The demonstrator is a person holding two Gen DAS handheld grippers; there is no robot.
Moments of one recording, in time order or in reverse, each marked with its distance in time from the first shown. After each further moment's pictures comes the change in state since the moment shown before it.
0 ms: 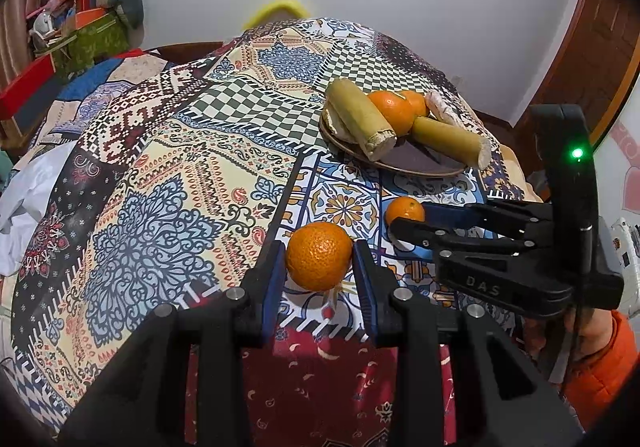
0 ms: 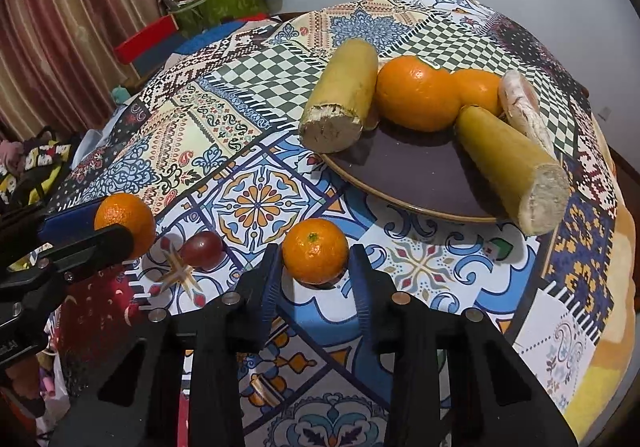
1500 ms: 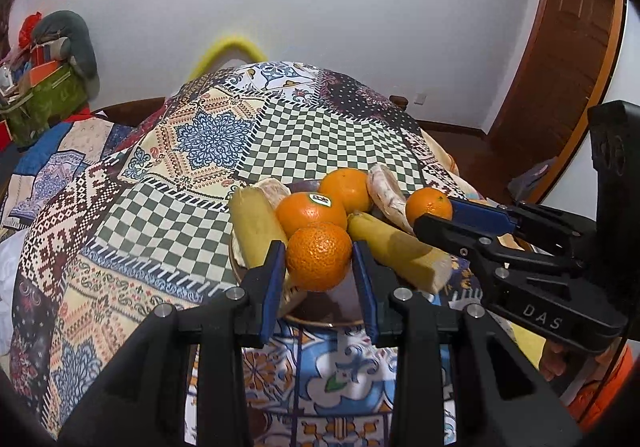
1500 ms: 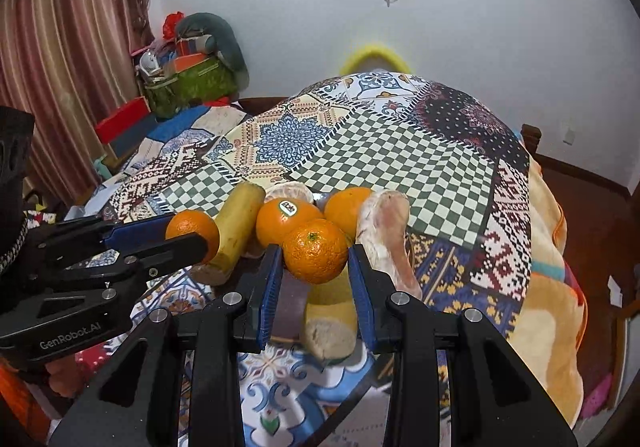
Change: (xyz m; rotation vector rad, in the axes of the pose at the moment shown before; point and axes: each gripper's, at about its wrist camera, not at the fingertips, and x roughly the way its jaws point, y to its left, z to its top) left arm 0.053 -0.073 0.102 0.119 -0.090 -0.077; right arm -0.068 -0.078 0.045 0.057 -0.251 -0.072
